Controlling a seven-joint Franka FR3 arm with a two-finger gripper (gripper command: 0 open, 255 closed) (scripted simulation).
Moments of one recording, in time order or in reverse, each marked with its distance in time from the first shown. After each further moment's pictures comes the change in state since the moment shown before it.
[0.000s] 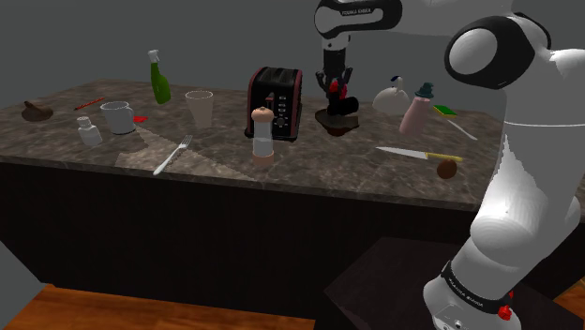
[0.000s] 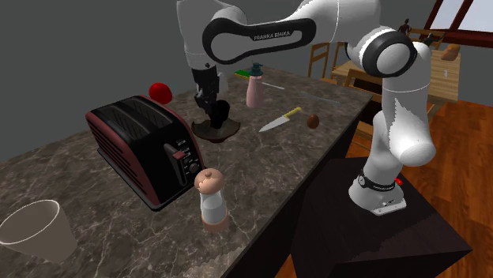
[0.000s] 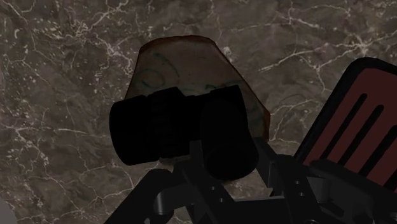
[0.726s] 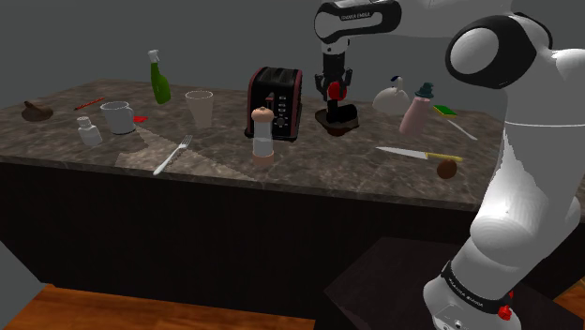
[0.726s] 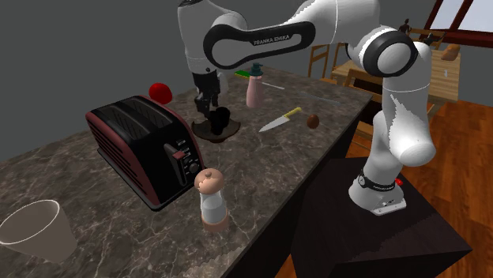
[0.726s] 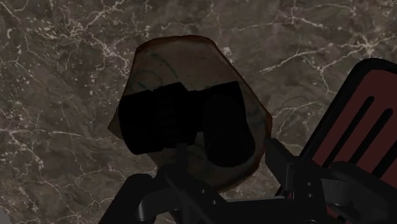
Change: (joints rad) arm -0.001 -0.006 0.000 -0.040 0.000 0.035 0.005
